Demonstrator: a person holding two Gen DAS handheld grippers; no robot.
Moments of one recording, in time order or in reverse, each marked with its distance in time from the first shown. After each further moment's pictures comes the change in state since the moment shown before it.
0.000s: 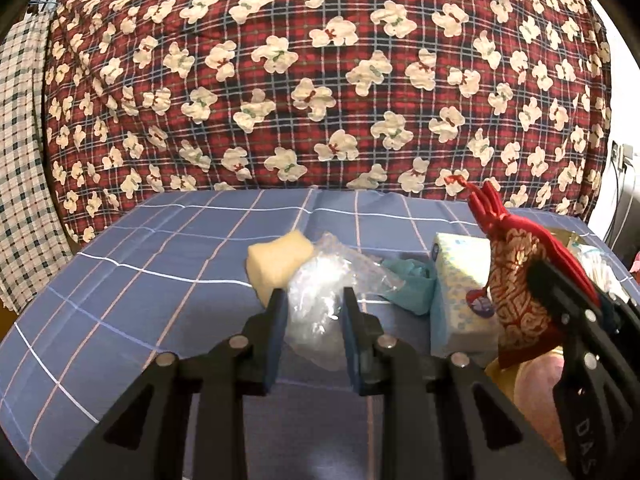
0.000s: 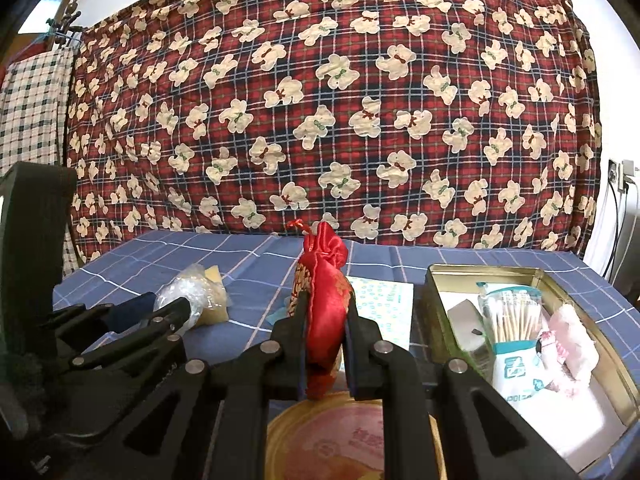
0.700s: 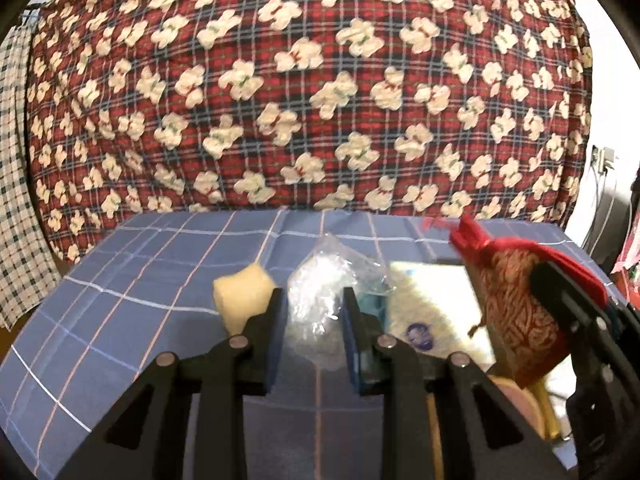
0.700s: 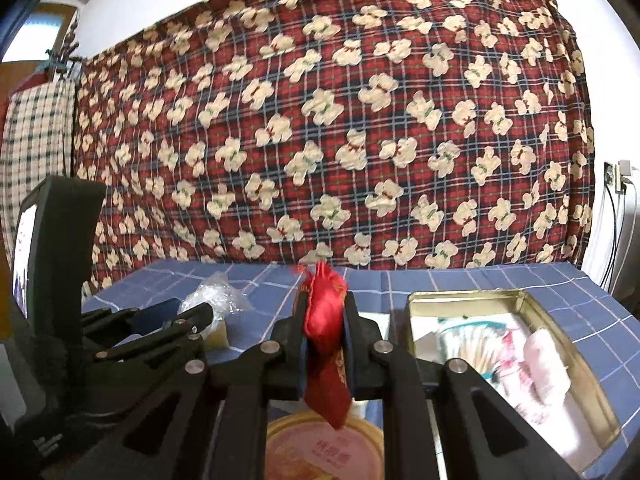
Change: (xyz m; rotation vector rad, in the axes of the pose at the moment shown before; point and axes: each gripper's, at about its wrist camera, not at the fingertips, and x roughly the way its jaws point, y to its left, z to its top) left arm -0.023 -0.029 0.034 0.023 -0.018 -0.080; right arm -0.034 -0.033 0.028 0.049 -0.068 0.034
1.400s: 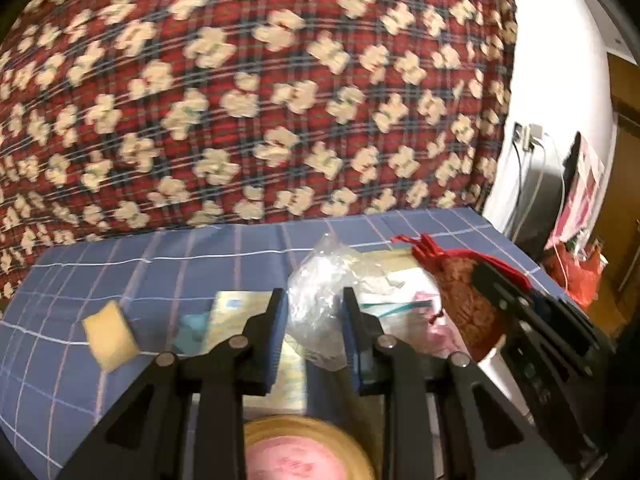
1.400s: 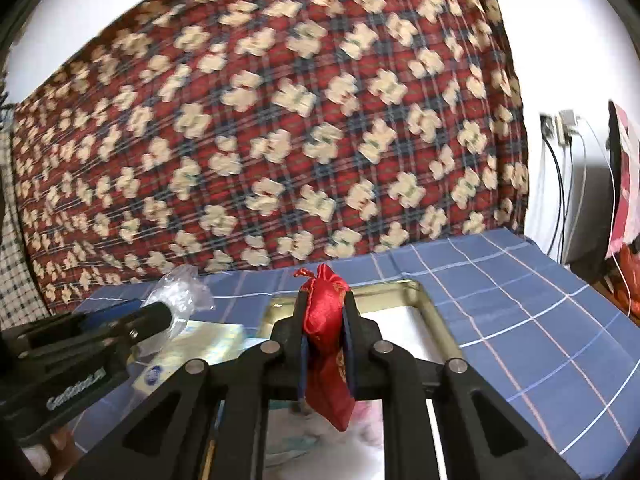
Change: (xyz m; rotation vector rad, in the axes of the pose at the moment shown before) left arm -0.003 -0.129 0.031 0.119 0.065 -0.257; right arm 0.002 -0.151 0.014 0.170 0.072 -0.153
